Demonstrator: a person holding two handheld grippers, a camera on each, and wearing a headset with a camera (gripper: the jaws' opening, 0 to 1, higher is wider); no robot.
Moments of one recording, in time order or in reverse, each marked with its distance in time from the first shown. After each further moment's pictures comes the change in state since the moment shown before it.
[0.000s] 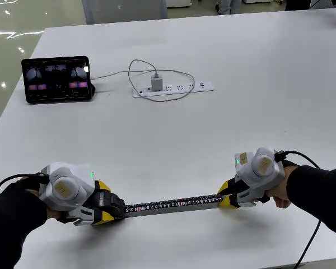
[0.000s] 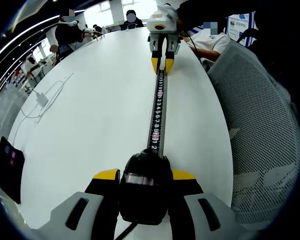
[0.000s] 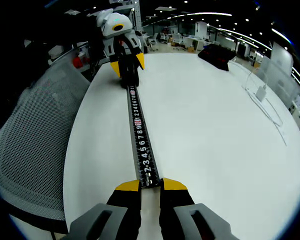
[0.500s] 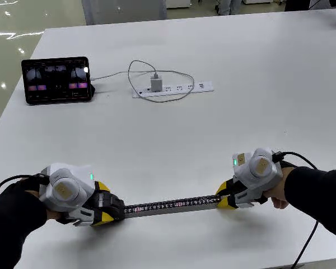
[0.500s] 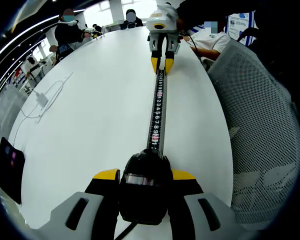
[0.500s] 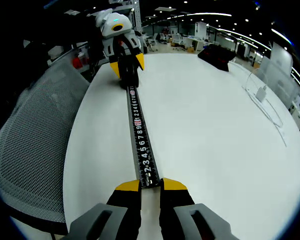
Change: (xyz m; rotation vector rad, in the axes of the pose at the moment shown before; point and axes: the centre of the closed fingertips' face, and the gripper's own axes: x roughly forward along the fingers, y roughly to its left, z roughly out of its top) left arm 0.000 0.000 0.000 0.004 0.008 0.002; right arm 0.002 0.001 0.003 0.001 -0.003 -0.004
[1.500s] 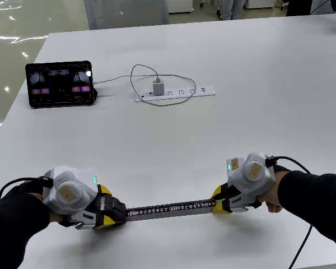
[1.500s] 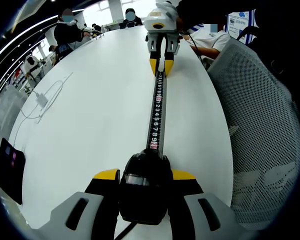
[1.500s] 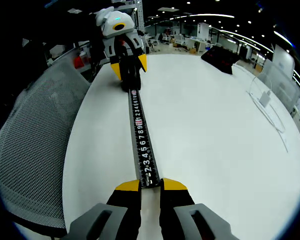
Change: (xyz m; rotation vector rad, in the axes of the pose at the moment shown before) left arm 0.000 -0.001 -0.001 0.007 0.010 0.004; right arm 0.009 0.003 0.011 -0.020 -0.002 0.005
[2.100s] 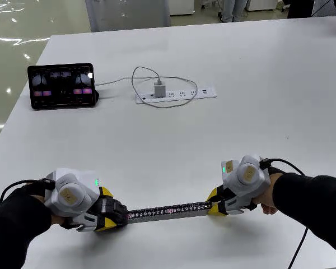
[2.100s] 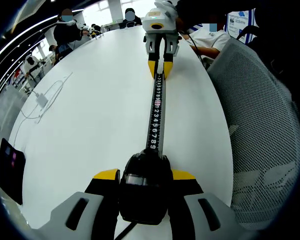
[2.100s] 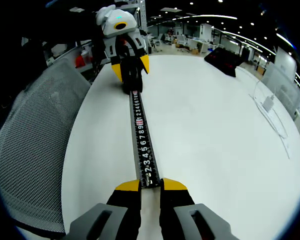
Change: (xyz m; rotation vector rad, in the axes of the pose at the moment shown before) left arm 0.000 0.000 0.000 0.003 0.002 -0.001; right arm 0.008 0.001 0.010 -0.018 0.001 0.008
